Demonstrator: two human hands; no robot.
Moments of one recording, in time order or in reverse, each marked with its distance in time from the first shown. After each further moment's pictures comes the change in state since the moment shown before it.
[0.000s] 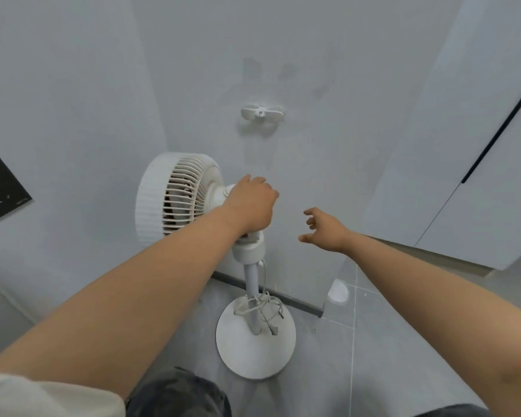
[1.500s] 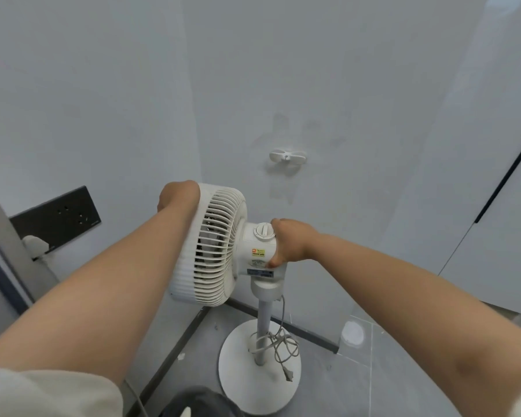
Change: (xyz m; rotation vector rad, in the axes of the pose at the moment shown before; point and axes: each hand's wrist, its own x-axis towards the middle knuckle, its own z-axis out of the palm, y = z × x) left_hand -0.085 -0.123 -0.069 -1.106 0.248 -1.361; right_hand -0.021 -0.137 0.001 -0.495 -0.028 -0.397
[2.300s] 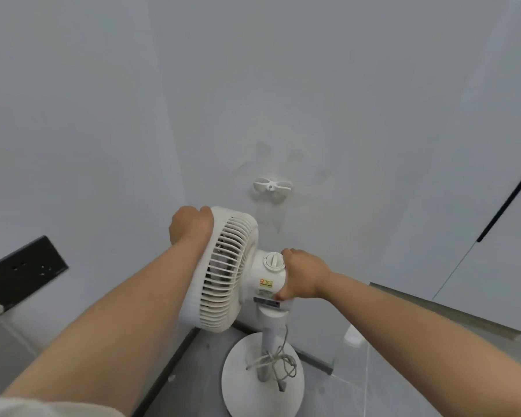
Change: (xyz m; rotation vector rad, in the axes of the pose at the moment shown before) left_hand 0.012 0.052 0.072 0.180 0.034 0.211; right_hand 0.016 0.076 -0.017 0.051 -0.025 0.060
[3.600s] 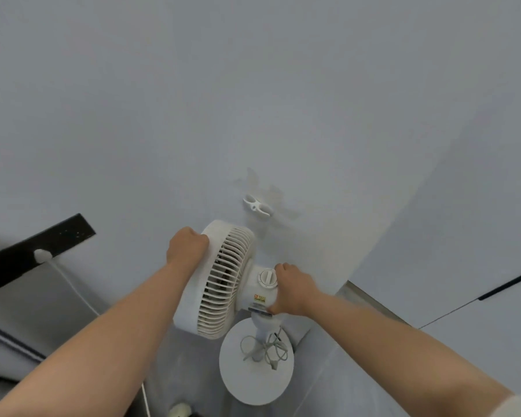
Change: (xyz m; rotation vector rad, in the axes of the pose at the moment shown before) left_hand -0.093 0.115 -0.017 0.006 -0.039 -0.321; right_hand -0.034 0.084 -0.127 -0.041 -0.262 -0.229
